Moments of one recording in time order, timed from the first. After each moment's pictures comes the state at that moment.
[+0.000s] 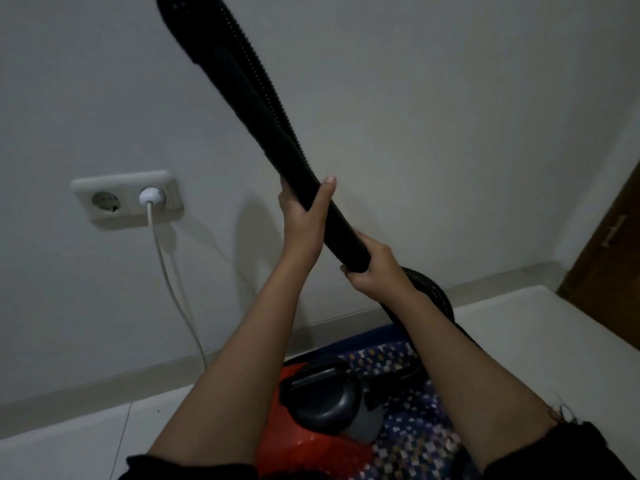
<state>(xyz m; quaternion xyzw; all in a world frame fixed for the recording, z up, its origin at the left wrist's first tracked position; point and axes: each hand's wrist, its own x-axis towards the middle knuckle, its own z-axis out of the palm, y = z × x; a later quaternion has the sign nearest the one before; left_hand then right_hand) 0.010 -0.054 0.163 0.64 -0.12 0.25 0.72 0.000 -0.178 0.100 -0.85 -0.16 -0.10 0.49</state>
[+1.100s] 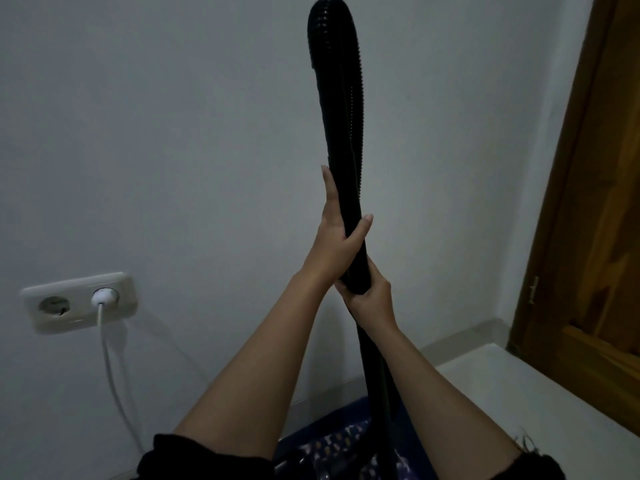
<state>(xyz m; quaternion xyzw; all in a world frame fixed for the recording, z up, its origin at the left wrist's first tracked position) 0.011 -0.155 0.267 0.75 -0.34 0.25 0.51 0.001 -0.237 0.176 -0.74 -0.04 -0.28 0.61</state>
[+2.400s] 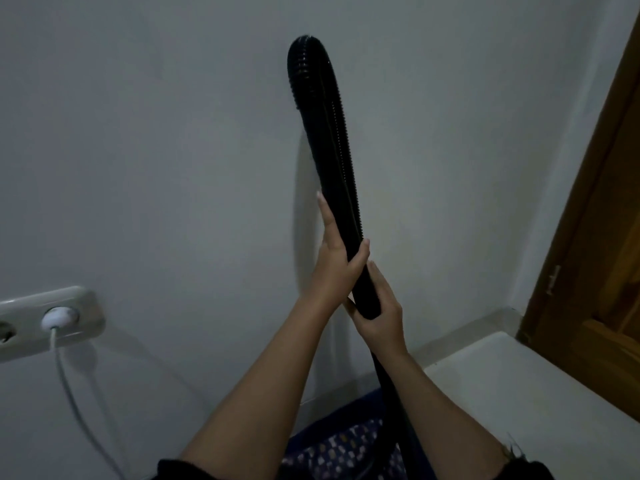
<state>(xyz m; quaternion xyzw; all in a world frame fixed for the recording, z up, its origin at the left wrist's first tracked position) 0.099 -0.160 0.213 0.77 -0.29 0.22 0.52 0.076 -0.250 0.116 -0.77 -0.08 -0.36 0.51</state>
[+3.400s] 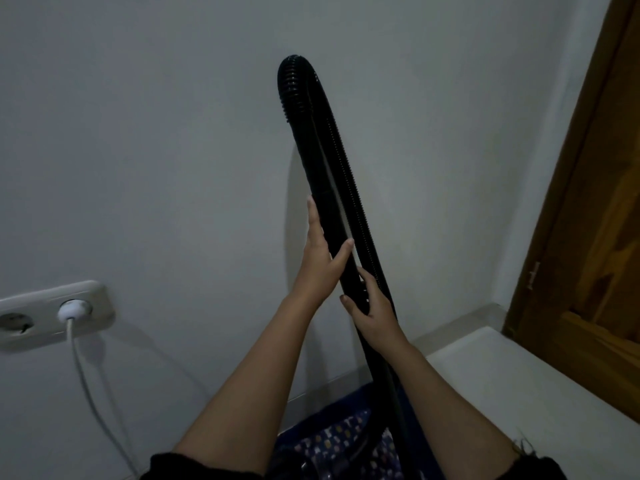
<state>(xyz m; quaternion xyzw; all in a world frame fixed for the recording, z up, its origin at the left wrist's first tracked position) 0.071 -0.140 0.221 0.76 -0.27 0.18 0.56 0.038 -0.255 0.133 -0.82 -0.07 -0.20 0.52</state>
